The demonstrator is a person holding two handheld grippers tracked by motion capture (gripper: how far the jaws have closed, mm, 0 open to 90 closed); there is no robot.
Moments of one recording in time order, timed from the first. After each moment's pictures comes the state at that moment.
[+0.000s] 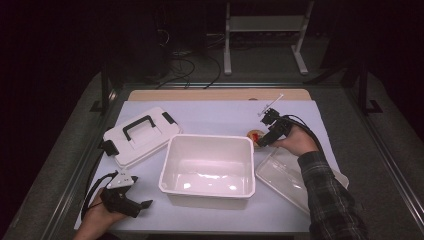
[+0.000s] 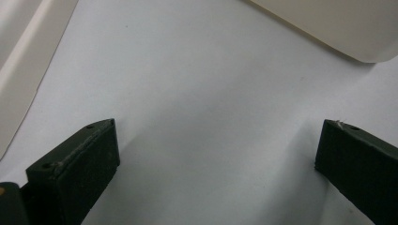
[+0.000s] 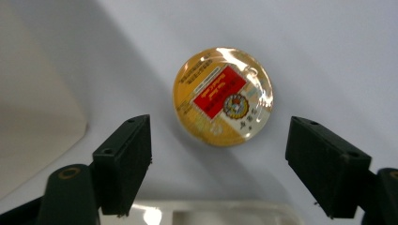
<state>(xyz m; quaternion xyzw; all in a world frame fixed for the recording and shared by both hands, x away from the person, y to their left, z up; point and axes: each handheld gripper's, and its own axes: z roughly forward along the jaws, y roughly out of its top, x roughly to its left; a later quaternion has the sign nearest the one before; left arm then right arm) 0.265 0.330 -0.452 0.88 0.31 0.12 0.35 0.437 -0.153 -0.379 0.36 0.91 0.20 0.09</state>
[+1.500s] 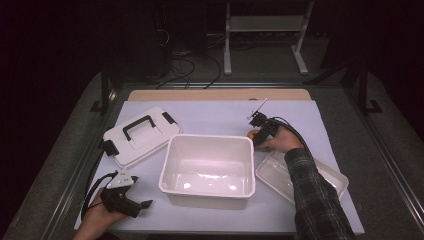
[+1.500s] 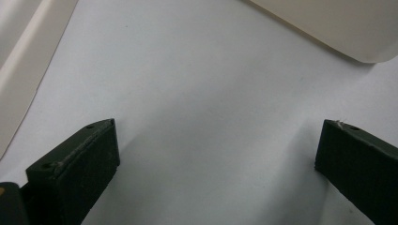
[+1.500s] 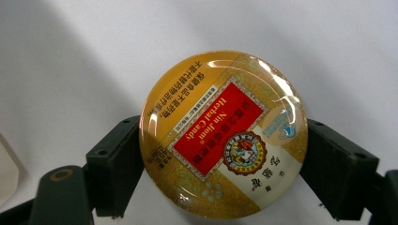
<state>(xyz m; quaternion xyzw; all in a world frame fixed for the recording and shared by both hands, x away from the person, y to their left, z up) 0.265 0.330 -0.452 0.88 0.31 0.12 0.35 0.470 -0.131 -0.424 0.38 0.91 0.15 0.05</state>
